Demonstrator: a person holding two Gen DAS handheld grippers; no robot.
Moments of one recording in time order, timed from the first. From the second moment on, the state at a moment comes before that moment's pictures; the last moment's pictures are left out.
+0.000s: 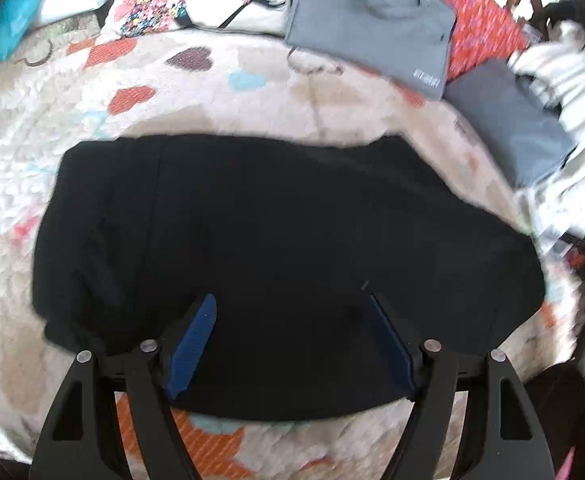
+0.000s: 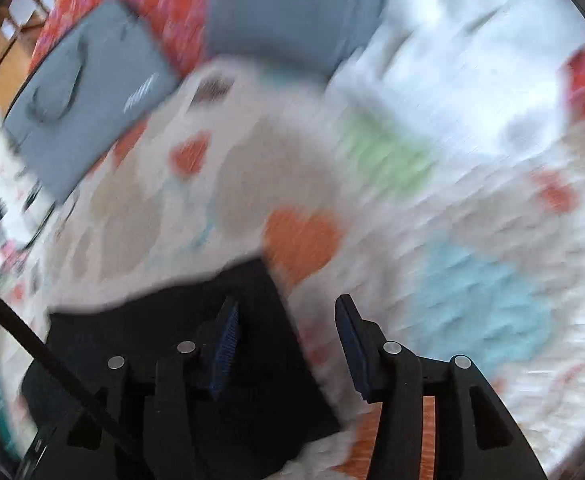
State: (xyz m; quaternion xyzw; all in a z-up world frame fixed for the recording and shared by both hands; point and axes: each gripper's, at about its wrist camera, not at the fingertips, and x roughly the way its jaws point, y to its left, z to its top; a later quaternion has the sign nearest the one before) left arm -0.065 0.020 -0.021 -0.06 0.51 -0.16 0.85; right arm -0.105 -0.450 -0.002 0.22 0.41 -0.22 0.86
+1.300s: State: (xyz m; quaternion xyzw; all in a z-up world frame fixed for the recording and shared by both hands) left arm -0.060 -0.090 0.032 -0.02 0.51 -0.39 0.77; right arm -0.183 -0.458 0.006 0.39 0.38 -0.08 0.84
